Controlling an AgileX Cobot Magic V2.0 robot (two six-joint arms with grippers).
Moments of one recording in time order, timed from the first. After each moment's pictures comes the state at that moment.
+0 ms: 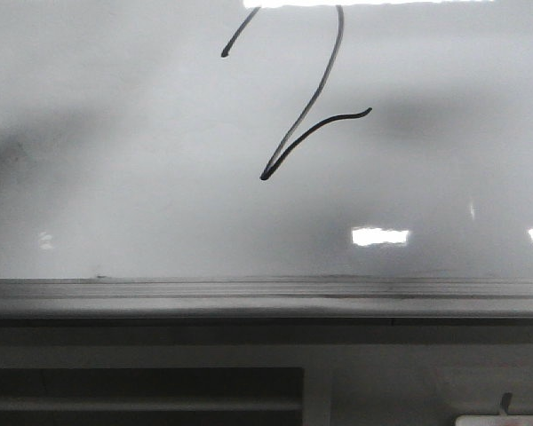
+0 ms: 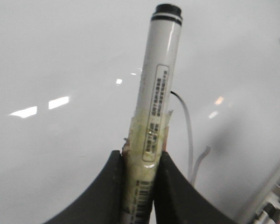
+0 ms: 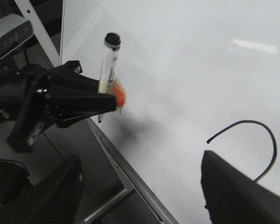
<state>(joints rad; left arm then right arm) -0.74 0.81 -0.59 -1.18 0.00 1.11 0.39 0.85 -0.85 1.13 0.67 -0.94</state>
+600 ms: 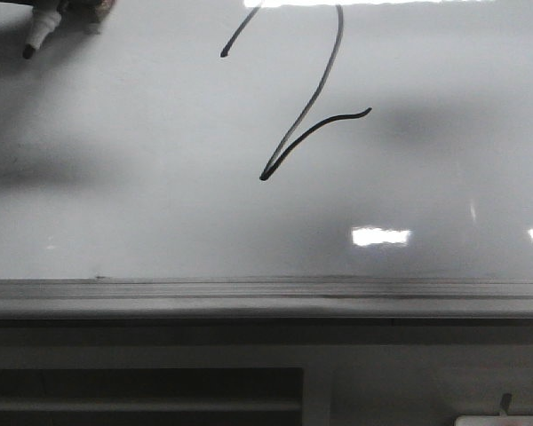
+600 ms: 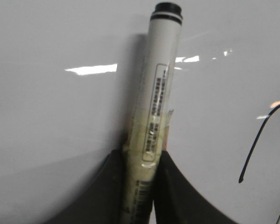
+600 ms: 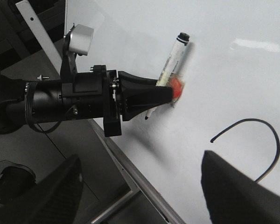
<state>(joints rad) -0.74 1.10 -0.69 -1.31 -0.23 1.08 0.39 0.84 -0.85 1.13 0.68 -0.91</state>
